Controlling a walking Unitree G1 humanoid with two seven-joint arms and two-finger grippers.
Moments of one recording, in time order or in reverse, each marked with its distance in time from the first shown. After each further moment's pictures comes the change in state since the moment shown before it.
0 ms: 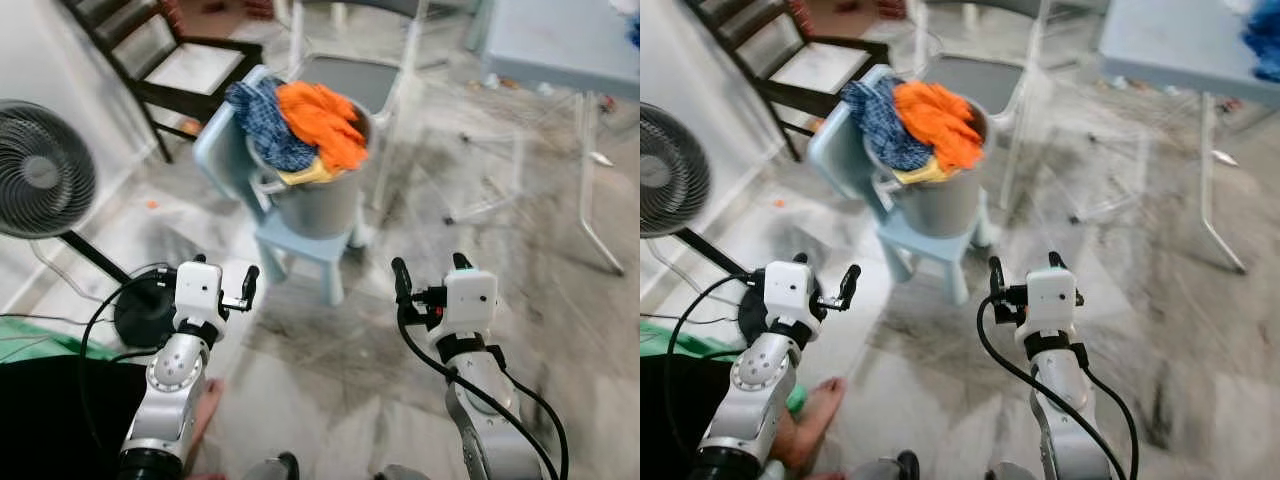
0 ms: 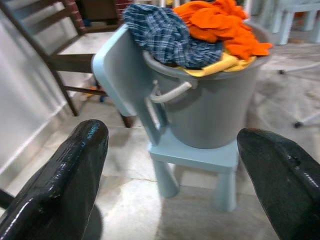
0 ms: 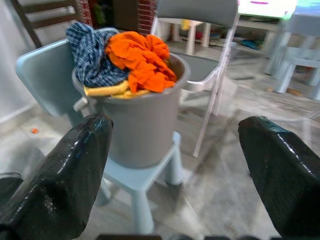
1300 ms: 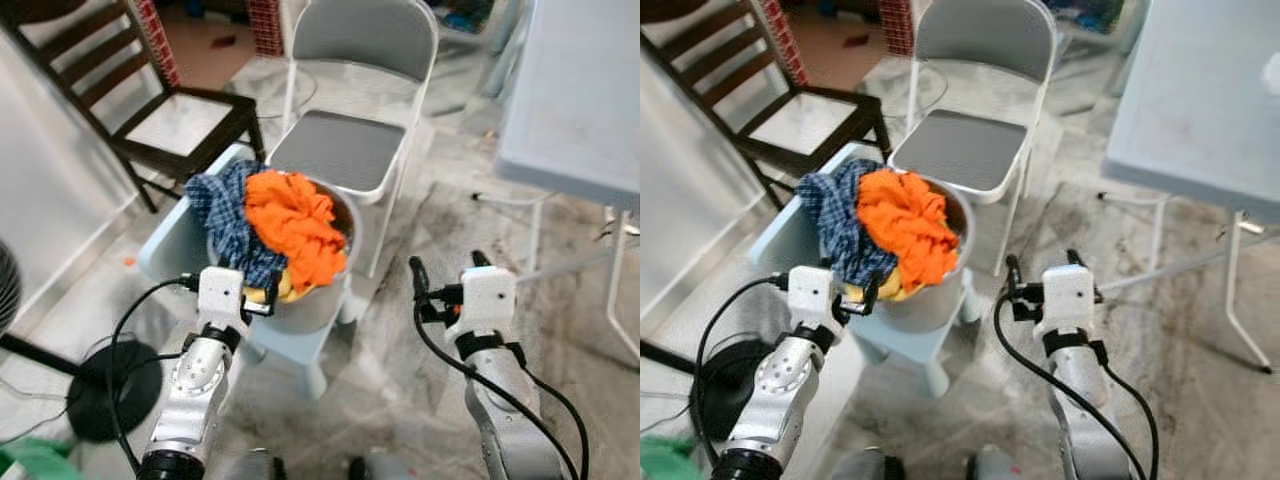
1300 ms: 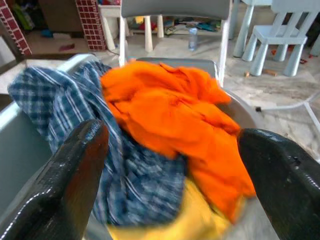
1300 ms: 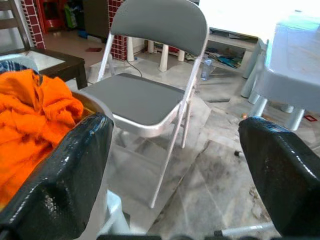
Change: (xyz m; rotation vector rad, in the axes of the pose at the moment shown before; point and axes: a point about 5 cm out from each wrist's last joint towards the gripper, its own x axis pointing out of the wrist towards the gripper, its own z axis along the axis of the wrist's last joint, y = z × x) left arm 0.002 -0.024 -0.002 -0.048 -0.004 -0.051; right arm -0.002 -0.013 -0.002 -0.041 0.013 -0.016
